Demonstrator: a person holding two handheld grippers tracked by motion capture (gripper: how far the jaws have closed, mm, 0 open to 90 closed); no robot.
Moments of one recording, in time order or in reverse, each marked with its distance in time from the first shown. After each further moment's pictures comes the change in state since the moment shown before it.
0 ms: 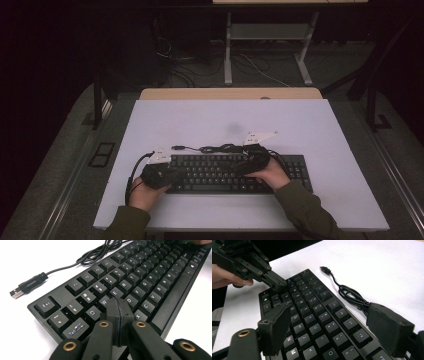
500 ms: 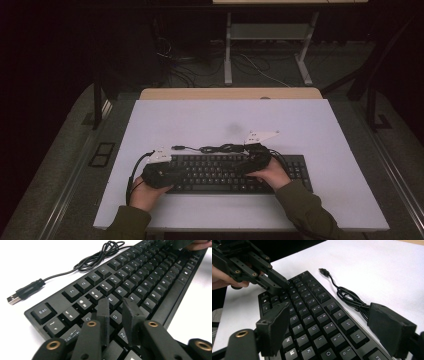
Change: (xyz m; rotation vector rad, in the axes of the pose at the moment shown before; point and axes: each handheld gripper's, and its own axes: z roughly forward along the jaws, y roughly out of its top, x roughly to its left) left arm -0.004 0.004 0.001 -0.019 -0.018 -0.002; right arm -0.001 0.001 -0.003 -0.007 -0.005 -0.003
